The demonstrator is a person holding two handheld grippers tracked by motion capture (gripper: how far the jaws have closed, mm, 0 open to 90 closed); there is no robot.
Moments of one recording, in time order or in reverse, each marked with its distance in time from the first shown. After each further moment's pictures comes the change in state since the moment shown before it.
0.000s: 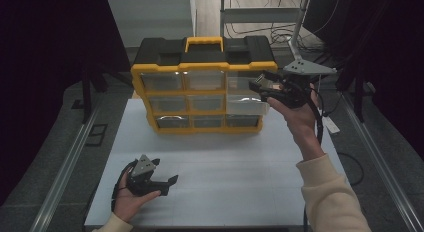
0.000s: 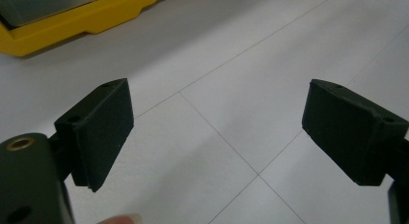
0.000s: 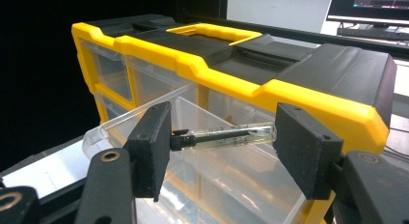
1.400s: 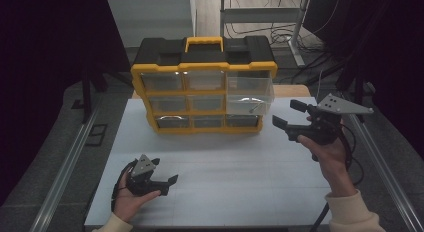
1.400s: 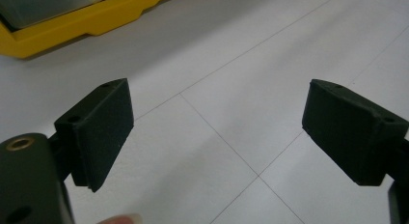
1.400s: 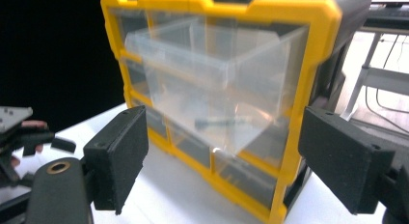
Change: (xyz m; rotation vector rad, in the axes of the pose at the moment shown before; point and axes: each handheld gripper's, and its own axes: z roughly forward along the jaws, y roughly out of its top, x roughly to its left) left arm 0.000 0.001 -0.001 -0.004 0.002 -0.001; right arm -0.005 -0.065 -0.076 0.010 0.052 0.047
